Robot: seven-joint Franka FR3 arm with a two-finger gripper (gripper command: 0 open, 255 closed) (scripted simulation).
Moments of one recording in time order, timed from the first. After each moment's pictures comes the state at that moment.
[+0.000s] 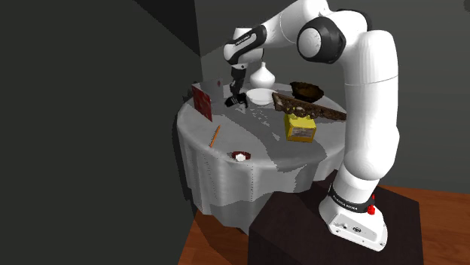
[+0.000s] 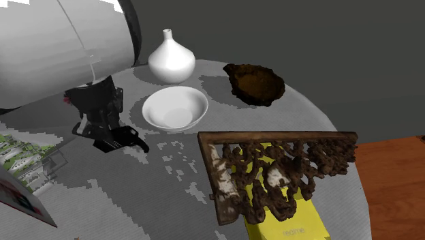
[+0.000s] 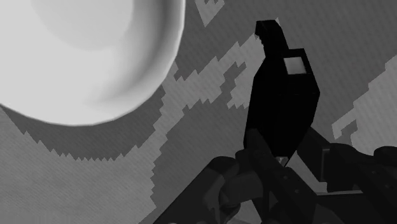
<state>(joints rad) -0.07 0.35 -0.31 -1.68 0.17 2.17 -0.62</state>
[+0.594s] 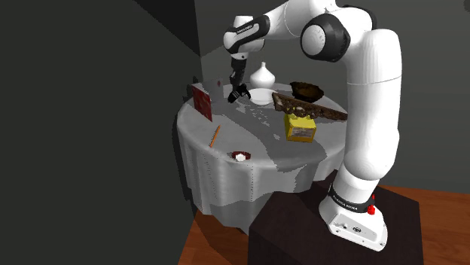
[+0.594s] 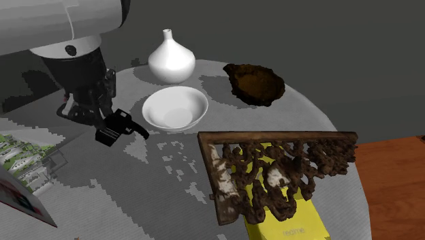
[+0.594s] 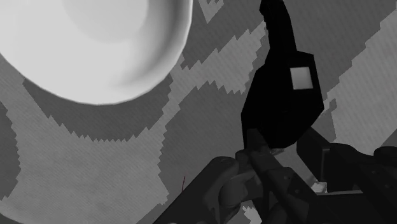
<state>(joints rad) -0.07 0.32 -0.31 -1.61 0.15 2.07 -0.60</state>
